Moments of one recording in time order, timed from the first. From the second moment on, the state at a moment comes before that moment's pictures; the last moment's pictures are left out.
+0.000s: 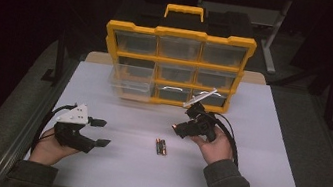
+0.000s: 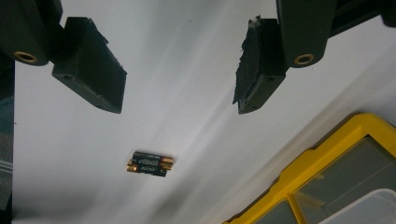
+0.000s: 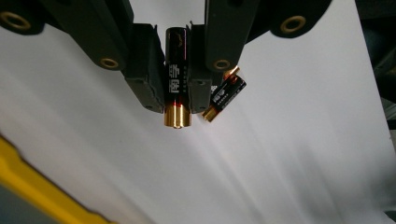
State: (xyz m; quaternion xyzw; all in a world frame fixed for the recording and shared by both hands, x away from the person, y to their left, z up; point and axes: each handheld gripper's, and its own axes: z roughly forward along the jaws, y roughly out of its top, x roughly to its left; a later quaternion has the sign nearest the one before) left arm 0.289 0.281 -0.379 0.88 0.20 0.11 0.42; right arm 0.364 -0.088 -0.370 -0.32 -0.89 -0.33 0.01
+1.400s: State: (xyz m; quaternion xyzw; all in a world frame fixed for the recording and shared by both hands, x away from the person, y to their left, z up) left arm 0.293 0.281 -0.378 0.87 0.21 0.11 0.43; right arm 0.413 -0.063 -0.237 -0.24 -0.90 -0.36 -0.04
